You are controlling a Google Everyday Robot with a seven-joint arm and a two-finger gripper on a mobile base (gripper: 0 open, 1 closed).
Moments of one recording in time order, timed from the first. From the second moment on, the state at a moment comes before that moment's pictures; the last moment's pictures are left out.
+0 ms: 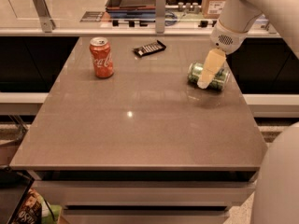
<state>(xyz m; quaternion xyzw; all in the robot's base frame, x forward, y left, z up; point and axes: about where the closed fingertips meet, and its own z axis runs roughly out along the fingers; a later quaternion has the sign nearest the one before) 0.637 -0.196 0.870 -0.50 0.86 0.02 0.10</state>
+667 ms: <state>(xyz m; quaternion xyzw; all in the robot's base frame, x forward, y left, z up) 0.637 -0.188 0.843 -0.49 0.87 0.01 0.06</state>
